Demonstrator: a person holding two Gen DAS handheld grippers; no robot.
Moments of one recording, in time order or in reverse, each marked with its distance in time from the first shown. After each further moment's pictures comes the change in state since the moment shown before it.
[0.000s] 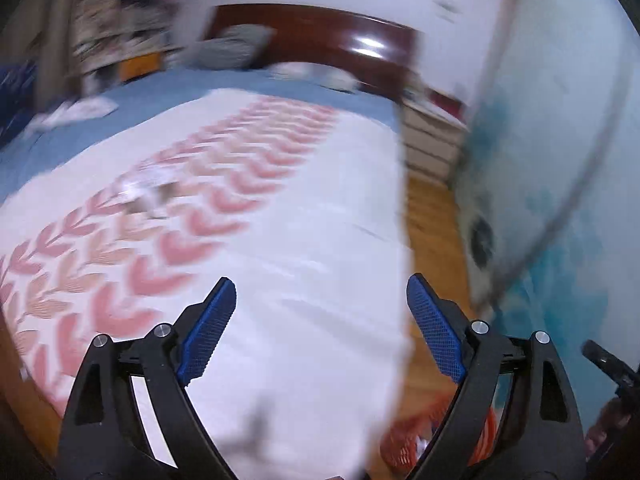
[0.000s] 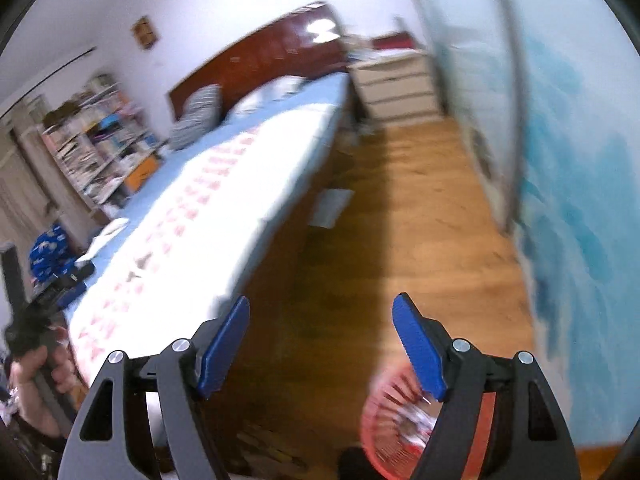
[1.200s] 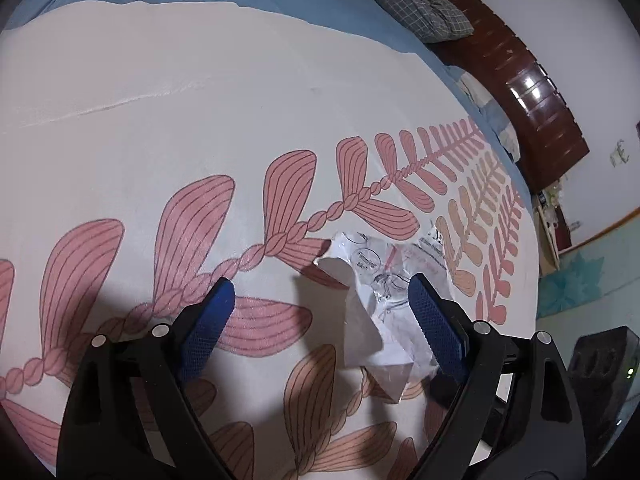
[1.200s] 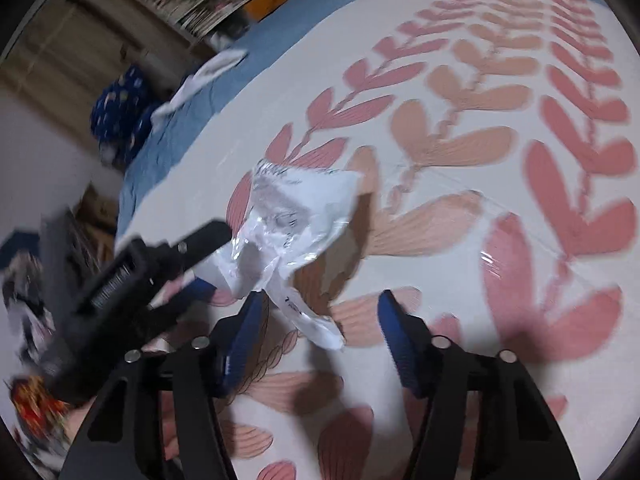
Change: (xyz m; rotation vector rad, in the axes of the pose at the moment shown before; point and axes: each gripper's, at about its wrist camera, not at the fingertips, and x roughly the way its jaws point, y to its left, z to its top) left arm 0.226 0.343 0.088 -0.603 0.153 0.084; right arm 0.507 0.496 0.003 -0.331 0.588 0.363
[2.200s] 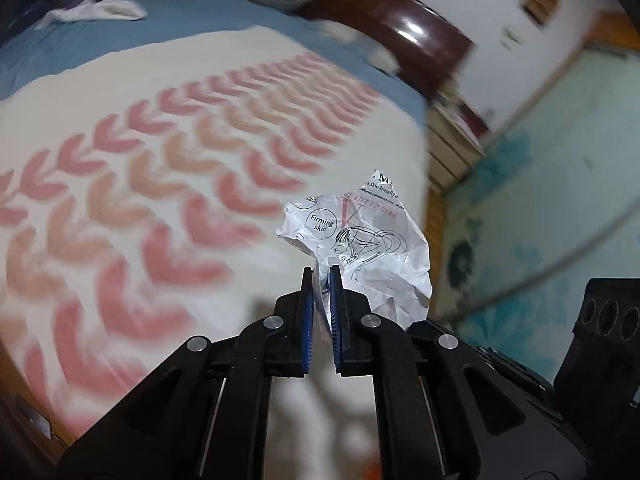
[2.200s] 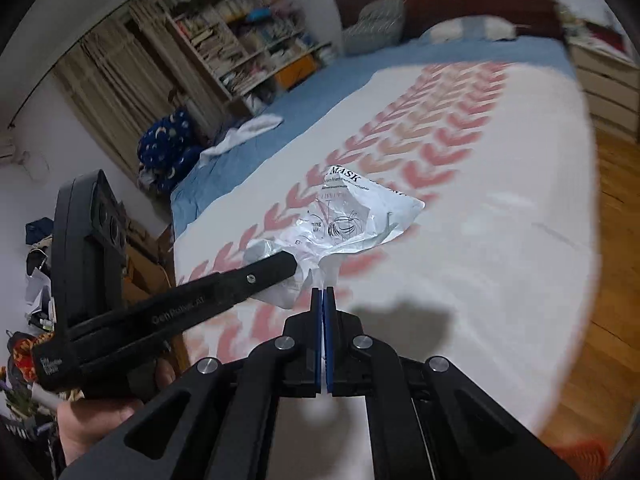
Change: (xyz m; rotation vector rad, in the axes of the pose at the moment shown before) left arm -0.208 -0.152 -0.244 0.378 0.075 -0.185; right arm -0.333 -0.024 -0.252 -0.013 -0.308 0.029
